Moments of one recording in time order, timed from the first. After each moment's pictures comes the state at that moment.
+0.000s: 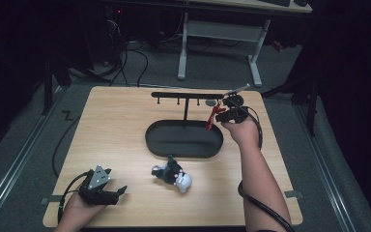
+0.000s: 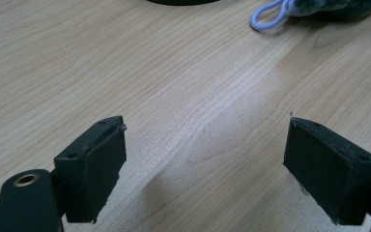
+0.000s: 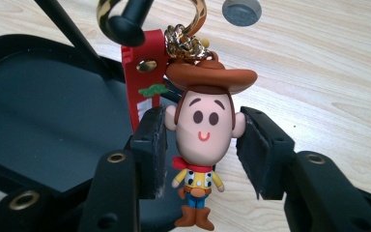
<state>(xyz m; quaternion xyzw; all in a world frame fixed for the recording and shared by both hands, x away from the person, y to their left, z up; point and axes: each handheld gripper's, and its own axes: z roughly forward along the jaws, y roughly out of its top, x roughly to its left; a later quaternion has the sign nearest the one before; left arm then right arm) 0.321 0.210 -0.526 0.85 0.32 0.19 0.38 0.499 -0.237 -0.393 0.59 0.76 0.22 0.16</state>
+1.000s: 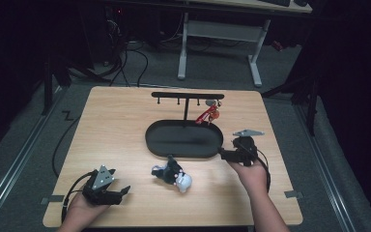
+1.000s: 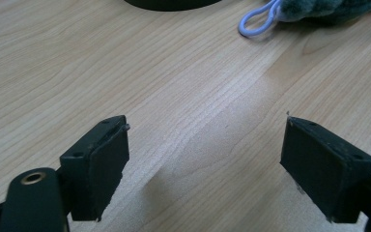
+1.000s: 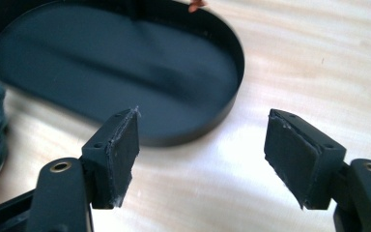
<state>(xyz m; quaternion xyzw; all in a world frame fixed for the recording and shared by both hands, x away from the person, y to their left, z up) 0.321 0.199 -0.527 0.85 0.31 0.19 0.38 0.384 -0.261 -0.459 0.54 0.75 0.32 0.21</state>
